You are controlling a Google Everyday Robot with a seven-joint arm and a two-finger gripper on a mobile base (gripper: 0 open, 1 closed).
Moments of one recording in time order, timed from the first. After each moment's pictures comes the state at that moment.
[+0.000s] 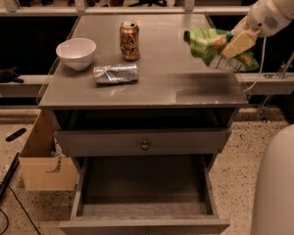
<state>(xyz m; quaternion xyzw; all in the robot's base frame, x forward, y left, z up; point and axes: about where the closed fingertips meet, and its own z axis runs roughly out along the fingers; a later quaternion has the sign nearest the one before) 0.674 -0.230 0.923 -0.54 0.78 0.12 0.27</state>
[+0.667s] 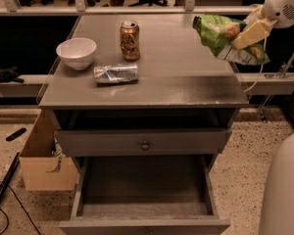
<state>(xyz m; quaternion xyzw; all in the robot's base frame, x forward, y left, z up) 0.663 -0.250 0.959 -0.53 0.78 0.12 0.31</state>
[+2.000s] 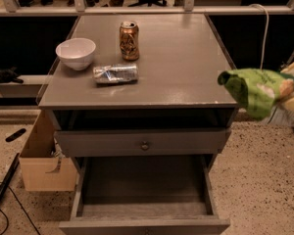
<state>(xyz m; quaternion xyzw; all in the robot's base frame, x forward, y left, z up) 0.459 -0.275 0.947 -0.60 0.73 0.18 0.28</state>
